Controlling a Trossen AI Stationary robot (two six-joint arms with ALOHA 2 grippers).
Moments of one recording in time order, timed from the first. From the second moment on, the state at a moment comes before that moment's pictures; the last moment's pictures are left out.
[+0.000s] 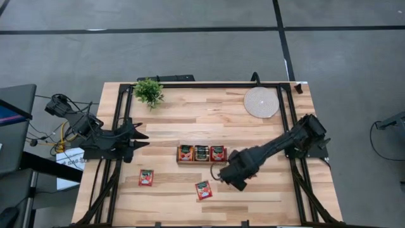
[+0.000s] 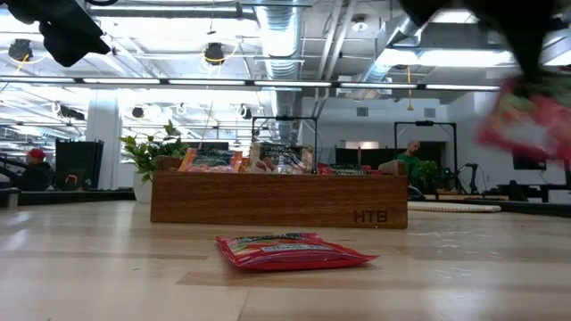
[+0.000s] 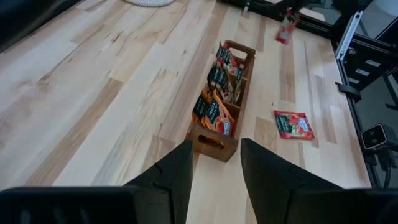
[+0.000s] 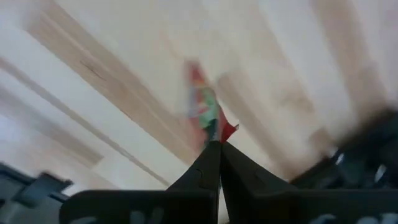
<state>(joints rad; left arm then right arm) -0.56 0.52 0.65 -0.75 -0.56 -0.67 0.46 1.88 1.63 -1.51 -0.07 1.08</state>
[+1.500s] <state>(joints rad) -0.56 0.52 0.65 -0.75 -0.56 -0.78 0.17 2.19 2.11 -1.57 0.10 -0.29</state>
